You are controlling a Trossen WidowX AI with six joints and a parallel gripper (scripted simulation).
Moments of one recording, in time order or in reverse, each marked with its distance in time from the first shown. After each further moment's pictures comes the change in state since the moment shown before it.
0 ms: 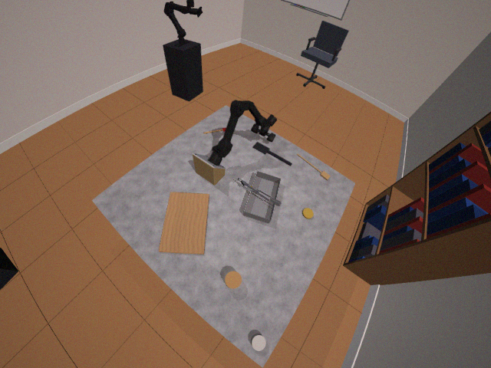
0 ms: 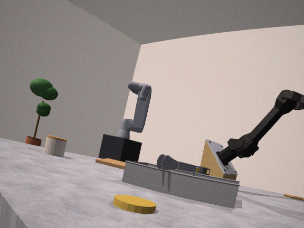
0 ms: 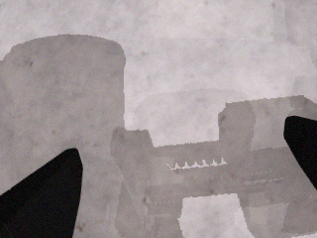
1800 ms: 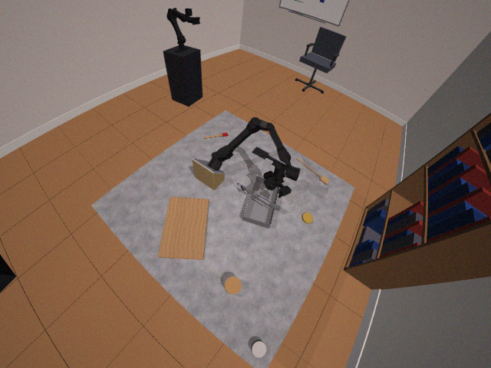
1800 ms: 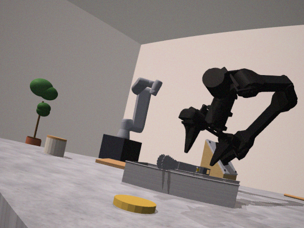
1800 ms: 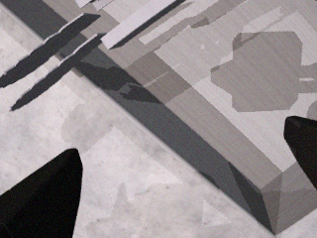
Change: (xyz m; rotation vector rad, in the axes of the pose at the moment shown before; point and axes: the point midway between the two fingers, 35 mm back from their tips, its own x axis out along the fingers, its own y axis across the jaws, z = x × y) arm -0.336 -0.229 -0.329 -2.441 0.679 0.801
